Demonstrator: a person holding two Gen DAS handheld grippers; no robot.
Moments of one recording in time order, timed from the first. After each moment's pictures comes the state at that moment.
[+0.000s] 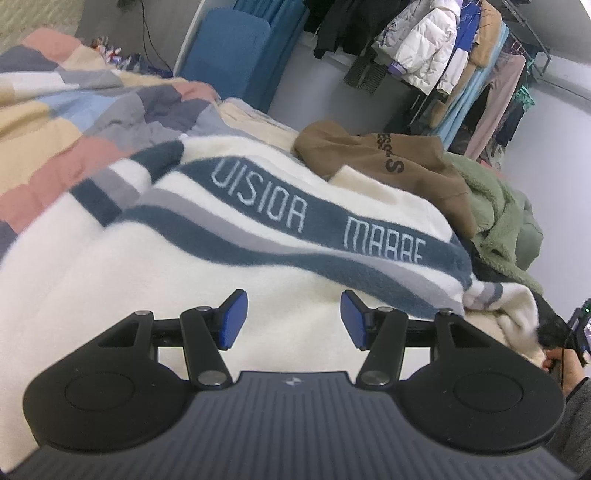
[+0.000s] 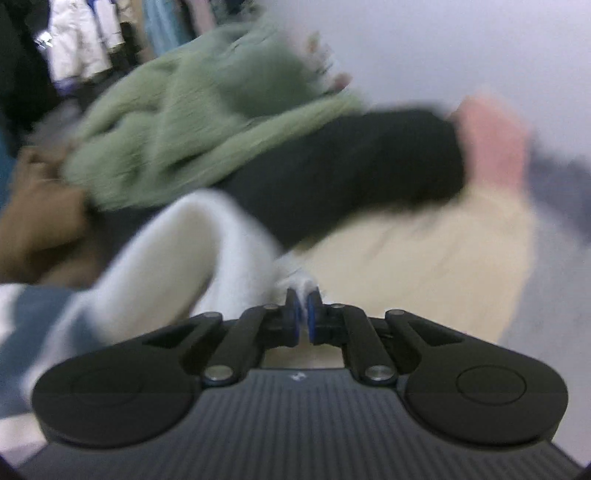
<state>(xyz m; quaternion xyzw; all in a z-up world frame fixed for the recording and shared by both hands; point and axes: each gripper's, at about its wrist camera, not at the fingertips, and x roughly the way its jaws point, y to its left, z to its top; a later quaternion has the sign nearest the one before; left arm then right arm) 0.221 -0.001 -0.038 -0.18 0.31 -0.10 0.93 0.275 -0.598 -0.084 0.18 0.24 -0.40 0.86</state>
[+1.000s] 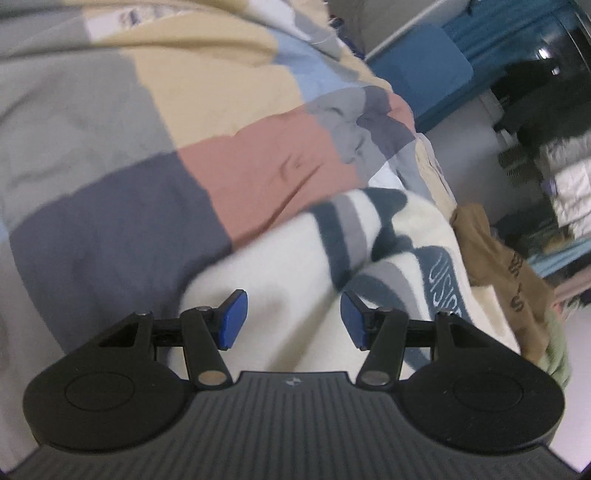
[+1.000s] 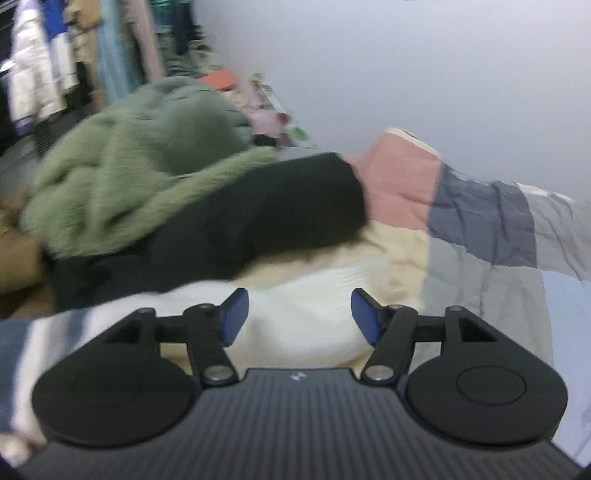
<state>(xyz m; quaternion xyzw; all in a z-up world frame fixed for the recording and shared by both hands) 0.239 0.200 -0.063 -0.41 0.38 0.10 0.82 0.226 -0.574 -0.052 0.19 0.21 -0.41 0.87</state>
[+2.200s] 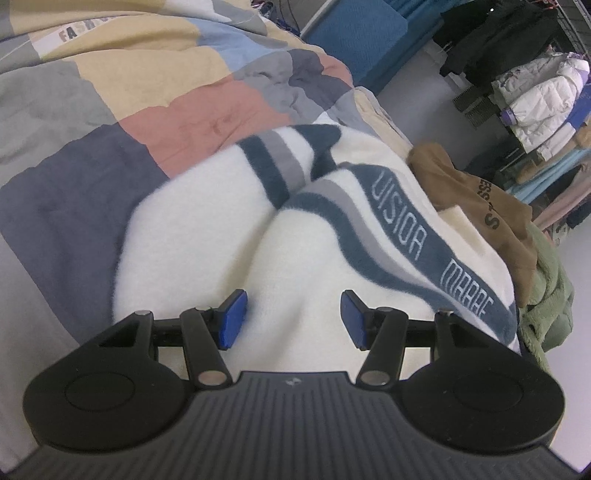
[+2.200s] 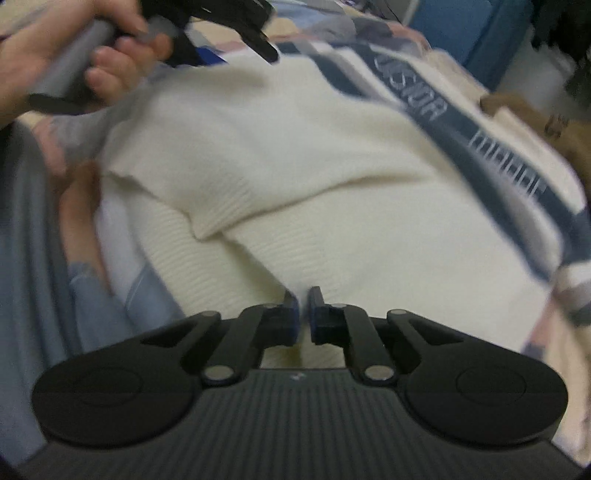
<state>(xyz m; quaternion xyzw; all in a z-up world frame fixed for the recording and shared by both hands) 0.207 0.123 -0.056 -0.32 0.39 0.02 0.86 0.116 -0.182 -0.030 -0.27 0.42 0.27 0.82</state>
